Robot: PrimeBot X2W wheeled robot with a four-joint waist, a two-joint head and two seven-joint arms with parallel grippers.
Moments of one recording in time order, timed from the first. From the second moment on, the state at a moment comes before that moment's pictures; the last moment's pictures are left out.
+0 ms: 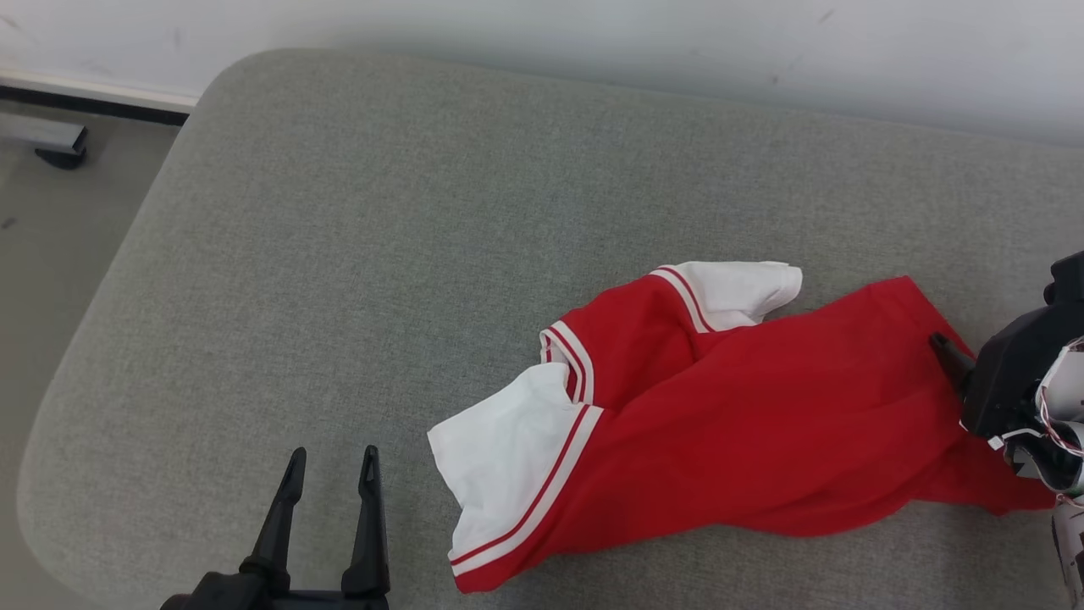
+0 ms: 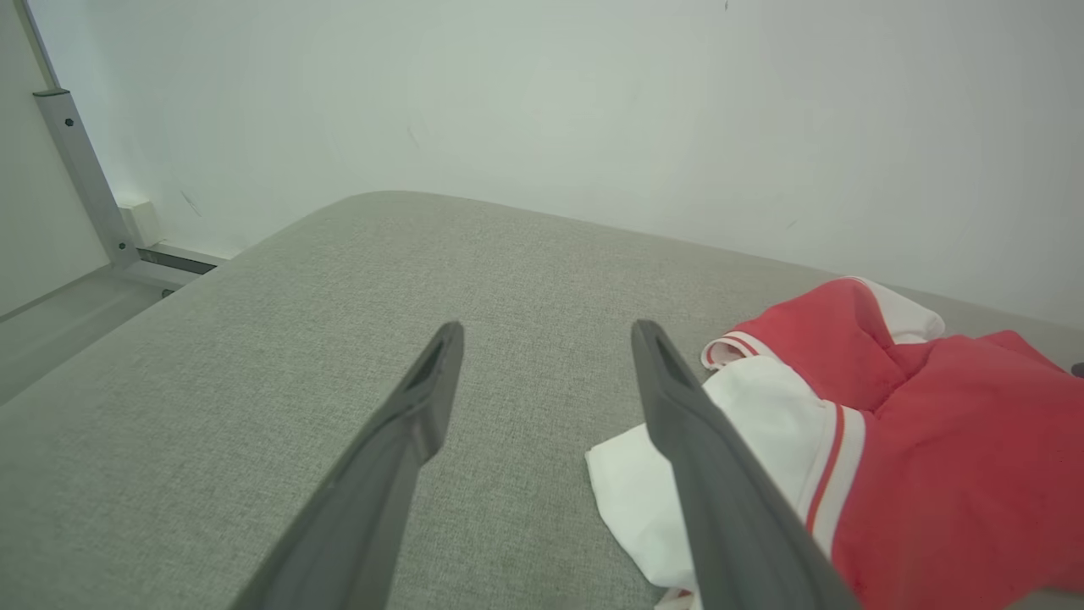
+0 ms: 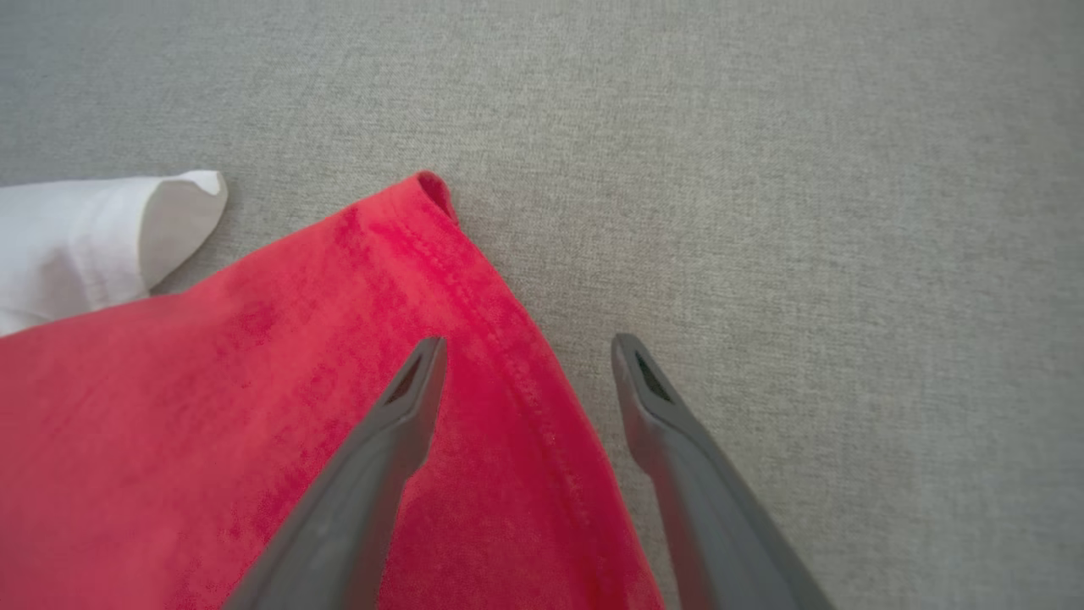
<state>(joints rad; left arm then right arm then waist) 0.02 0.05 -0.14 0.01 -0.25 -0.04 -0.26 -0.50 -0.35 -0.09 0.45 0.36 0.13 0.66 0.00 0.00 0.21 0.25</state>
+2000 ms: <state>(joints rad) 0.04 0.05 -0.05 0.04 -0.25 -0.06 -0.26 0.22 -0.08 -0.27 -0.14 0.38 0.13 0.60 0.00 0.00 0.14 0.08</state>
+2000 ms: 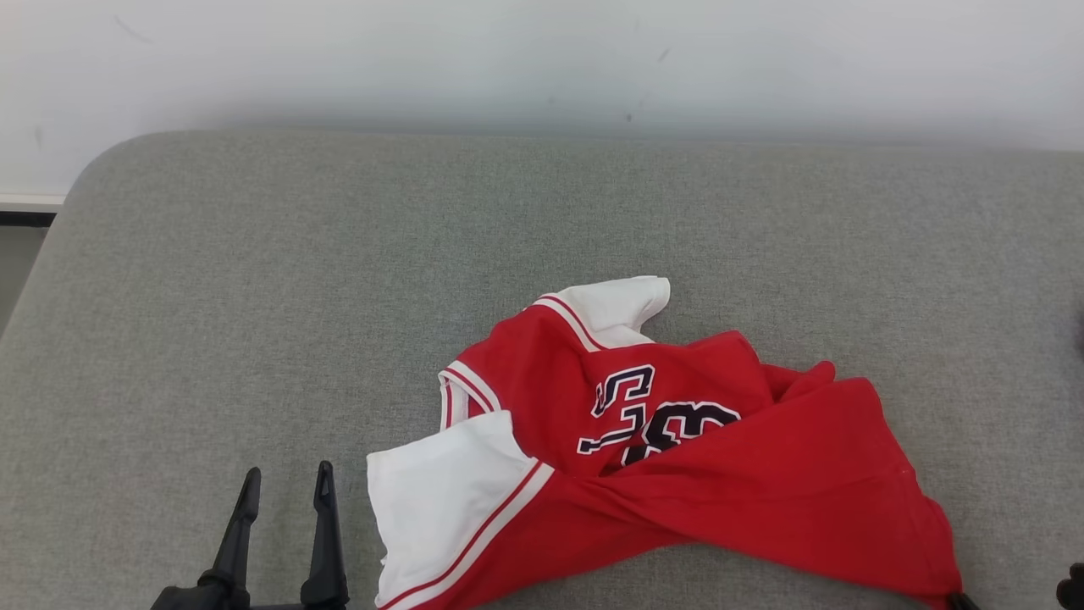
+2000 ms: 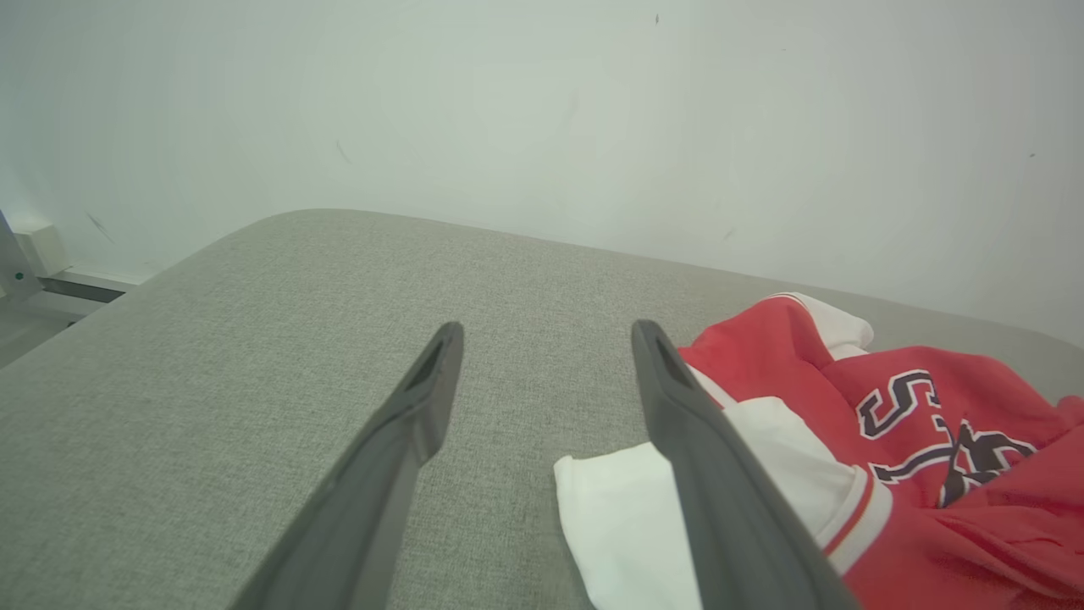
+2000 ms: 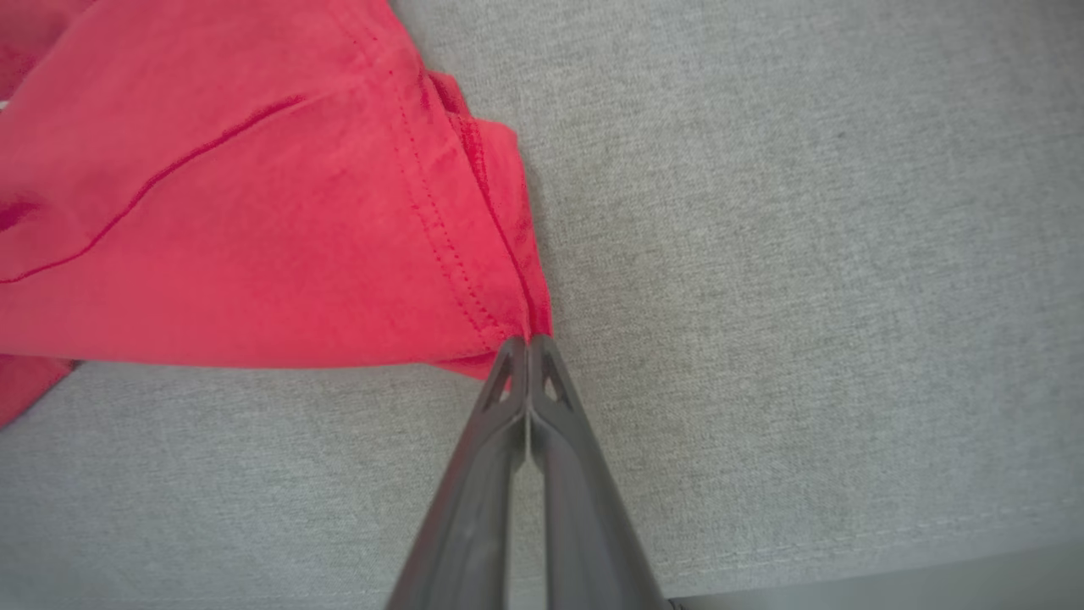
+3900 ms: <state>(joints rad) 0.19 0.05 -0.03 0.10 -0.16 -0.04 -0.26 0.23 -0.09 -0.06 0.08 0.17 0.13 -0.26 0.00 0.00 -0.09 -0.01</state>
